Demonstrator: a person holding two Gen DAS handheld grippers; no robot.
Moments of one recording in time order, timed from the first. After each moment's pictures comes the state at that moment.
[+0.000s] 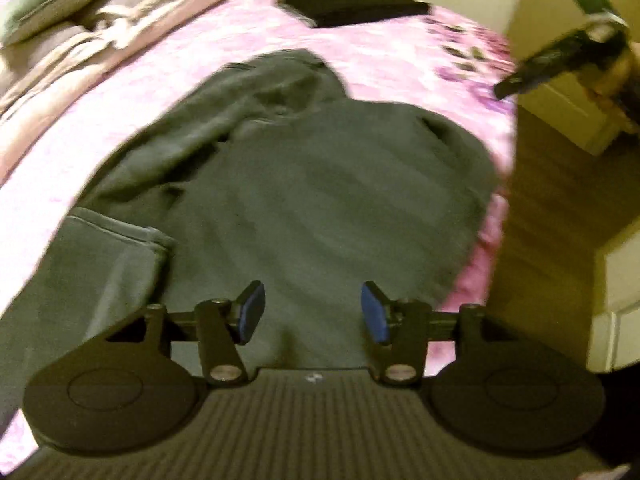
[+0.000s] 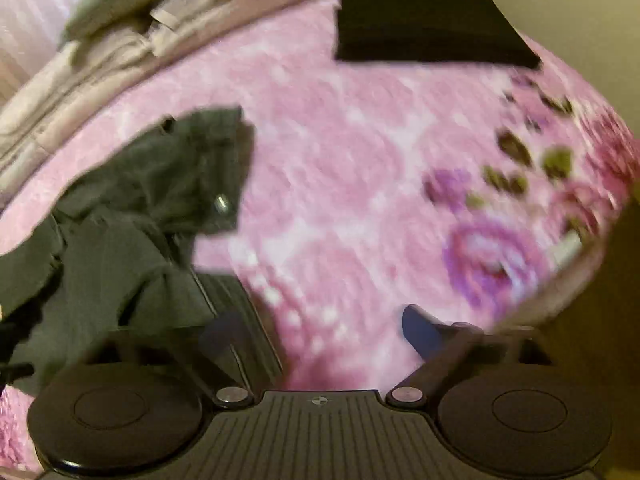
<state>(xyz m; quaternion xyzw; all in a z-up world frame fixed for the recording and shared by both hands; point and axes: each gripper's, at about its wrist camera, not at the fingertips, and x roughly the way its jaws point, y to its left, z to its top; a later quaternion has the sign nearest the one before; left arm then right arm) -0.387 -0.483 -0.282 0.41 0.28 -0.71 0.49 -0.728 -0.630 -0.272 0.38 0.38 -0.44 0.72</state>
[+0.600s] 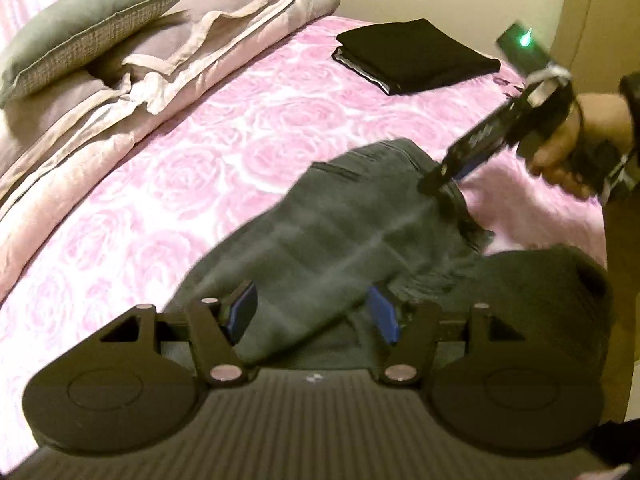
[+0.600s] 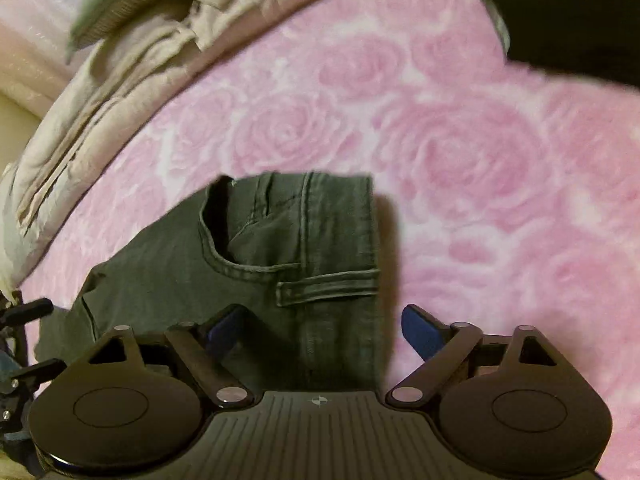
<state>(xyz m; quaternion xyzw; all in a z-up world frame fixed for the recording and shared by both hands) -0.339 -0.651 -0.286 0.39 0.23 -0.74 0.50 -0.596 -0.811 -0.370 0.47 0.36 -0.31 0.74</state>
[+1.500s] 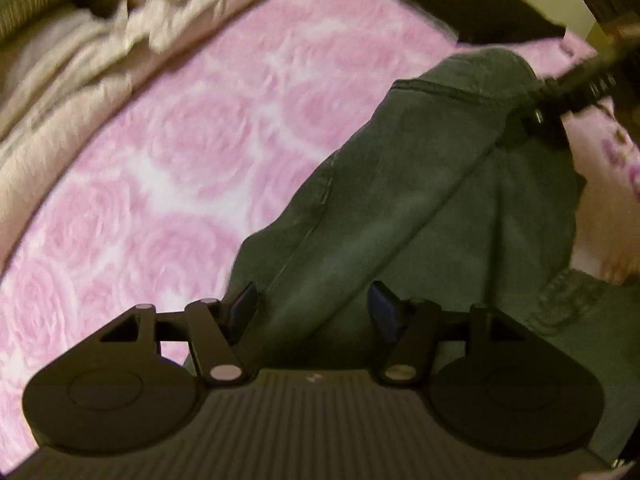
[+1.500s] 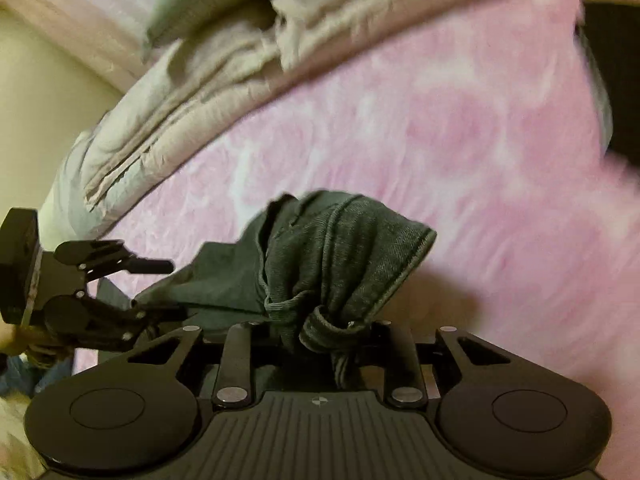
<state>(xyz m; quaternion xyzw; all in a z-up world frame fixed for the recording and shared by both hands) -0.335 -0.746 -0.320 0.45 0.30 -0.68 0.50 -0.602 -0.892 -0.332 0.41 0.34 -0.22 0.82</state>
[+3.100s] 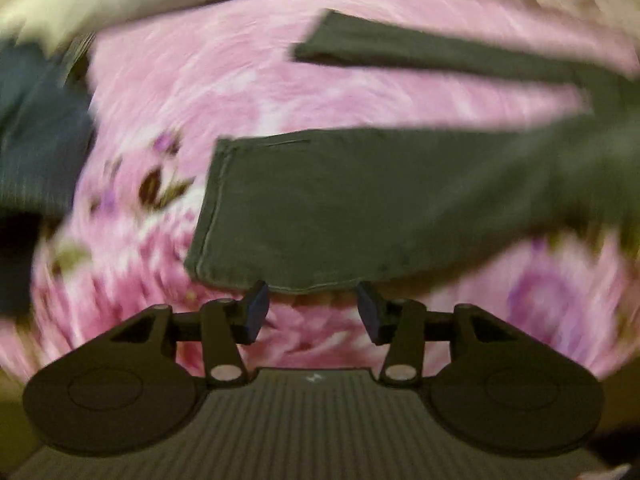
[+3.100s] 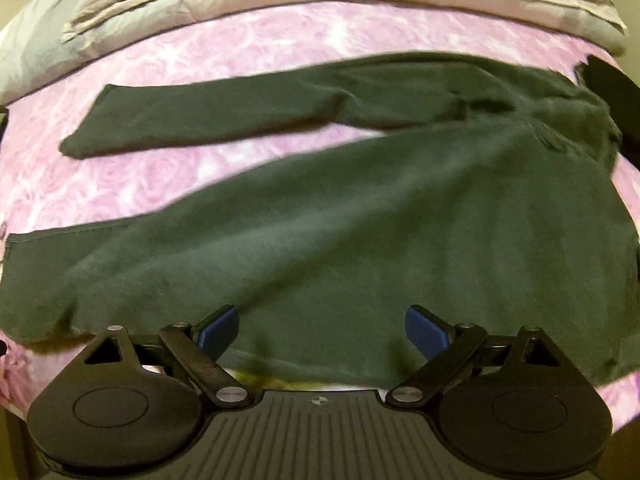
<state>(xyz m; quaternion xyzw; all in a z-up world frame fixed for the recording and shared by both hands) -0.194 -0.258 -0.327 0.37 0.40 -0.41 0.74 -0.475 -0.557 -0.294 0.27 0.50 -0.33 0.76</state>
